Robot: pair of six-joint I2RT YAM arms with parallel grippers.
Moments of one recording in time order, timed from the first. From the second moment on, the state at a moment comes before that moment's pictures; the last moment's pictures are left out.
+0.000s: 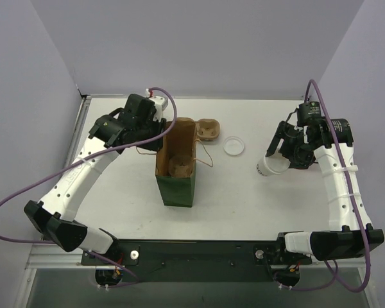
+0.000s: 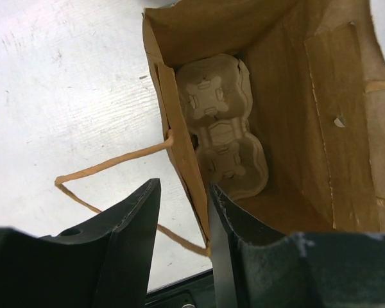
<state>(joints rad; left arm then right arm) -0.56 1.43 1.67 -1.07 -0.08 -0.22 0.08 1.30 1.55 -1.38 0.00 0.50</state>
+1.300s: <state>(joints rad) -0.82 1.62 1.77 -1.12 -0.52 -0.21 0.32 1.40 1.89 -1.40 -0.19 0.60</state>
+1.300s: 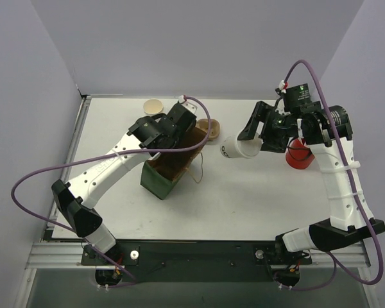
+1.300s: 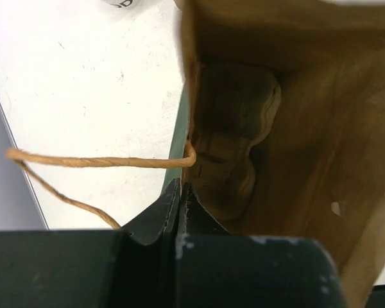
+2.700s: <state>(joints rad) -0.89 1.75 2.03 -1.17 -0.41 -0.49 0.51 1.50 1.89 -1.24 -0.26 0.80</state>
